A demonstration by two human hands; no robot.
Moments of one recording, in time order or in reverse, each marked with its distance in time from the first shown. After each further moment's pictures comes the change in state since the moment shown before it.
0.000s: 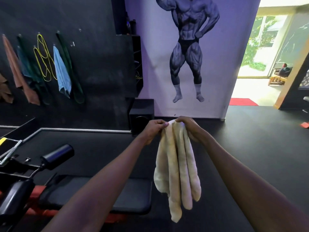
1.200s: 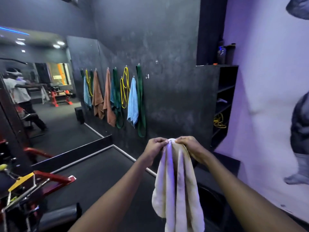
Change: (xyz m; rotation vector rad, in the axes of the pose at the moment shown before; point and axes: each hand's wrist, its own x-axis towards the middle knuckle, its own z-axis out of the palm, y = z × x) left_hand 0.596 0.002 -0.425 -0.017 0.770 0.057; right_hand 0.826 -0.118 0.183 0.003 -0.657 -0.165
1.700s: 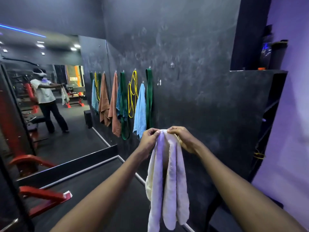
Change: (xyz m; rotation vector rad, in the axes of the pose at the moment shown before) left_hand 0.352 0.014 -0.114 0.068 0.280 0.179; right_hand 0.384 -0.049 0.016 0.072 -0.206 -0.126
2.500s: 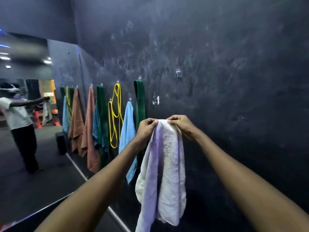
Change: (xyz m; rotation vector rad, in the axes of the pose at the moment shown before) left_hand 0.511 -0.069 -0.018 0.021 -0.109 0.181; right_hand 0.497 0.004 -0.102 -0.285 0.230 -0.206
